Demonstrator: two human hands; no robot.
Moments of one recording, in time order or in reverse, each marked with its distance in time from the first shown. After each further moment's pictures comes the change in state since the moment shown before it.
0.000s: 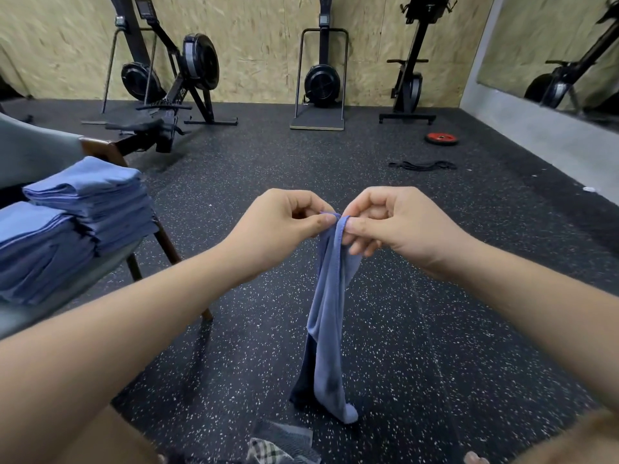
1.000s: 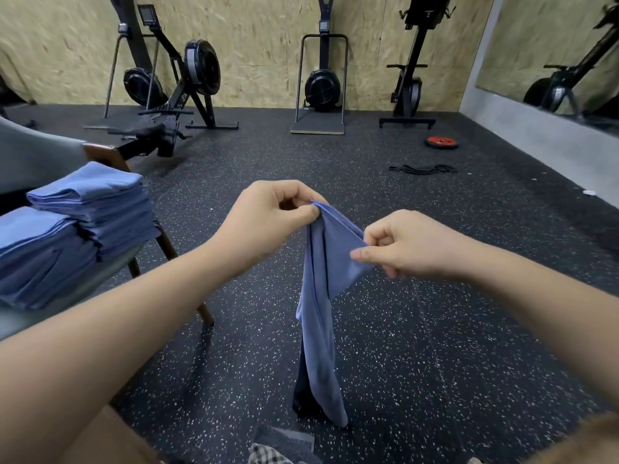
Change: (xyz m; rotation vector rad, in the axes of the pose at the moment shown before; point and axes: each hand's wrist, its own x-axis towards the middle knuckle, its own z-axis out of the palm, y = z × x) left_hand 0.005 0.003 -0.016 -0.020 0.092 -0.007; right_hand 0.001 0.004 -0.014 -0.695 -0.164 0.142
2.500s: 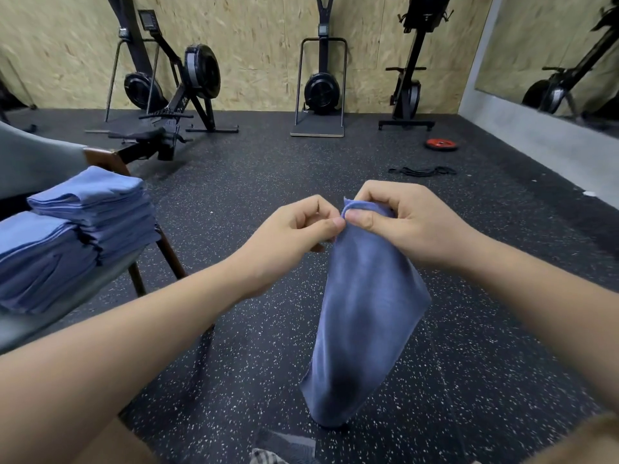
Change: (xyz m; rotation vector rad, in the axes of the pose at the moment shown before) left_hand -0.007 -0.007 0.028 -0.287 -0.199 -0.001; right_hand 0.001 -0.007 -0.011 0.182 0.315 -0.360
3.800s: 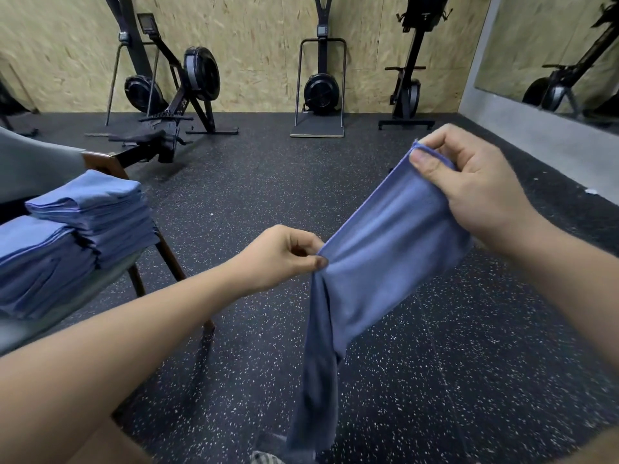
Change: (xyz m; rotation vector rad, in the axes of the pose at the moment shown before) left_hand 0.011 -0.049 -0.017 0.240 -0.145 -0.102; right_hand -0.001 0.022 -0.047 0.130 0.414 0.041
